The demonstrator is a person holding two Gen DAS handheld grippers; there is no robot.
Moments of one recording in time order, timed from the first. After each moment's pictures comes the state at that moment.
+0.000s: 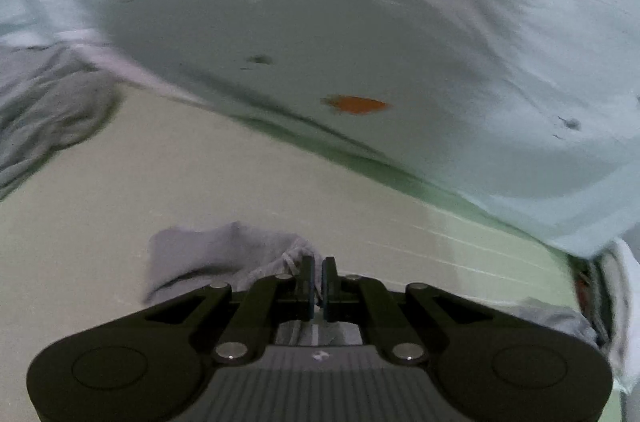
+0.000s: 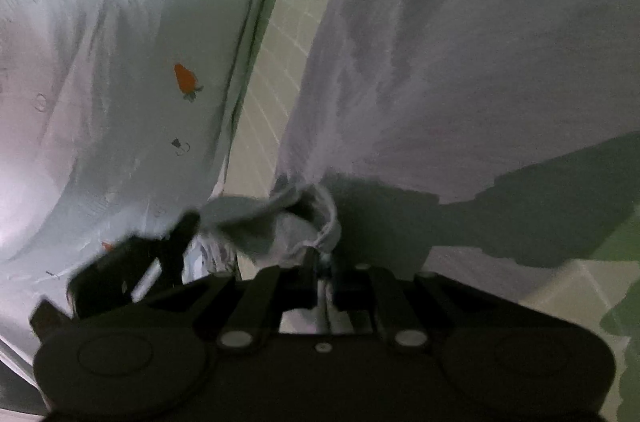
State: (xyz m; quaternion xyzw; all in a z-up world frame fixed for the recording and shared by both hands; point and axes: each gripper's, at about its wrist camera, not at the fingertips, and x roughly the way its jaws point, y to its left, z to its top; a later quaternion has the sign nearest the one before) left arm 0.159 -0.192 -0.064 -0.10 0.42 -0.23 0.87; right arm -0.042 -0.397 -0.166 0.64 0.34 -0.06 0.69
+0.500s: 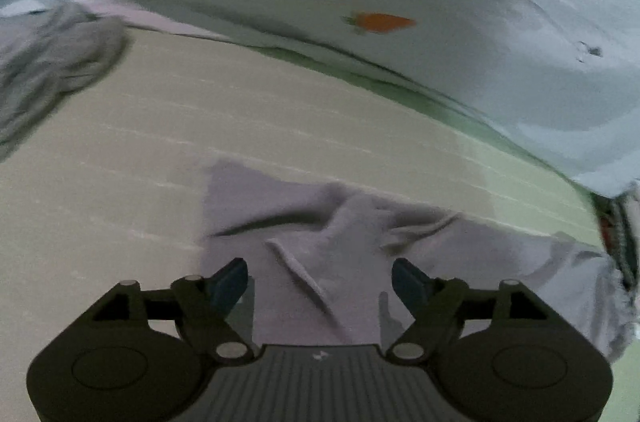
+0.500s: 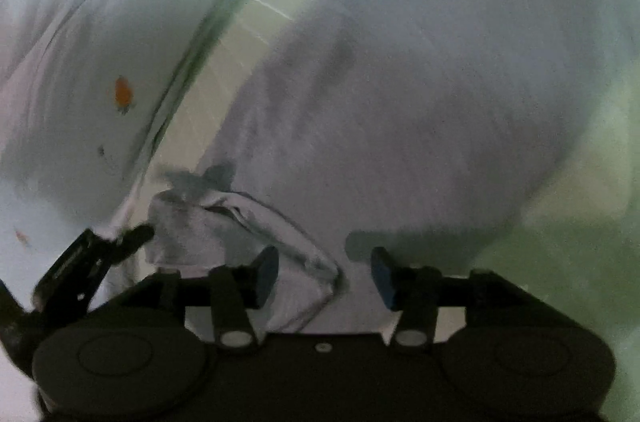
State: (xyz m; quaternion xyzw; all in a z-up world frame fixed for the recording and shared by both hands) left arm 0.142 -0.160 -0.104 -0.05 0.48 -0.19 0.85; right arm -0.064 -0.397 -0.136 0.47 0.39 -0.17 0.77
